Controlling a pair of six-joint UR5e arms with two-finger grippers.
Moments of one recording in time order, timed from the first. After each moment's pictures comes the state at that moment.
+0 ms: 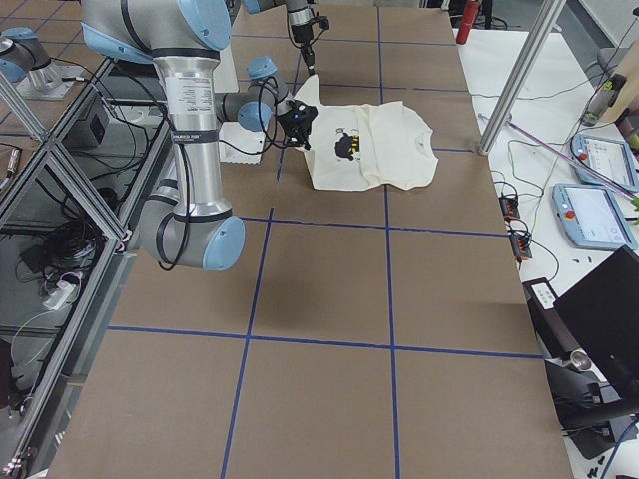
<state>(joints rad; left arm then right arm) -0.39 -1.78 -2.25 -1.74 -1.62 -1.69 0.35 -1.37 2.26 -1.56 1.47 1.95</state>
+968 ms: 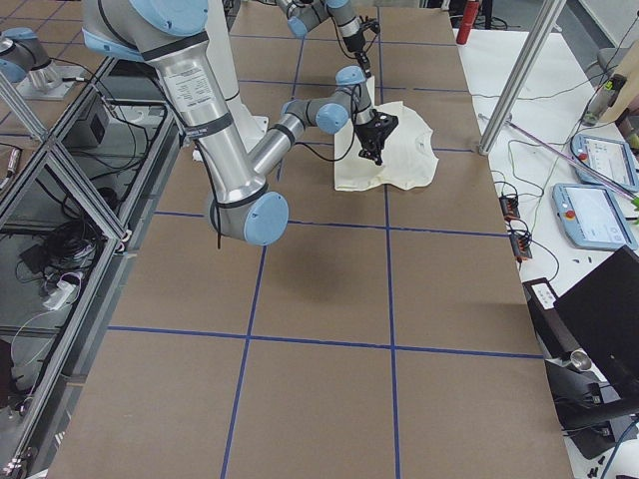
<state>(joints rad) -0.68 -1.98 -1.83 -1.90 -1.61 -1.46 0.68 -0.99 1.68 -1.52 1.62 1.69</state>
